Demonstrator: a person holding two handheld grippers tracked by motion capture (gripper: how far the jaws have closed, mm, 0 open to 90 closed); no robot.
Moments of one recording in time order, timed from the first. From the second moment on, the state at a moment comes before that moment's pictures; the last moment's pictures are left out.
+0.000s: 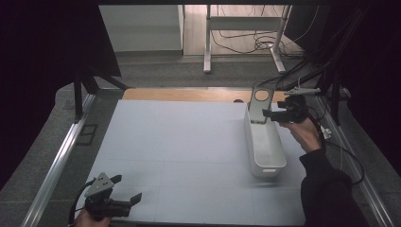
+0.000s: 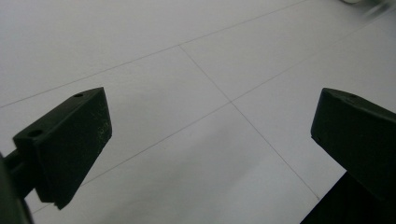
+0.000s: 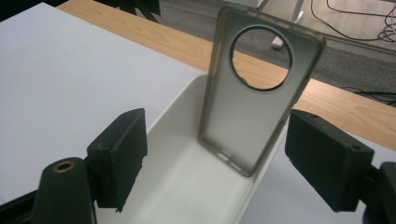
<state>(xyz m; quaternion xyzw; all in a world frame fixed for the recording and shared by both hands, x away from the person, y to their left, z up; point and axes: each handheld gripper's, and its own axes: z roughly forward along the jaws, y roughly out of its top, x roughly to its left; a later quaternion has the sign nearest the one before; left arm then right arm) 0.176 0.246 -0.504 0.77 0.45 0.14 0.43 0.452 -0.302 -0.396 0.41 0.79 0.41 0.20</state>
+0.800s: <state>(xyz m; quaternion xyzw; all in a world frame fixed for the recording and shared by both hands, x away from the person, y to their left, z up) 0.178 0.248 -0.505 0.77 0.44 0.13 0.44 0.402 -0.292 -0.405 0.41 0.81 0.40 0.16</state>
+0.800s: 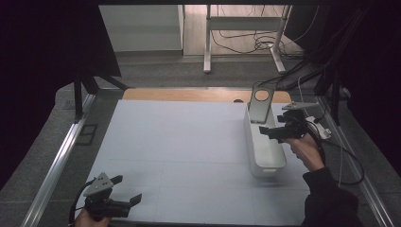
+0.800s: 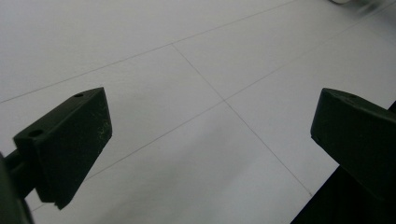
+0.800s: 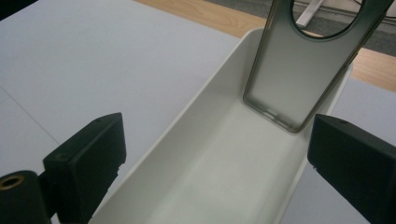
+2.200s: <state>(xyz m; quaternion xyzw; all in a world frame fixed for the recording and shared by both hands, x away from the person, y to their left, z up) 0.177 0.246 -0.505 0.78 0.44 0.14 0.43 0.320 -0.298 -0.425 0.43 0.80 0.38 0.17</state>
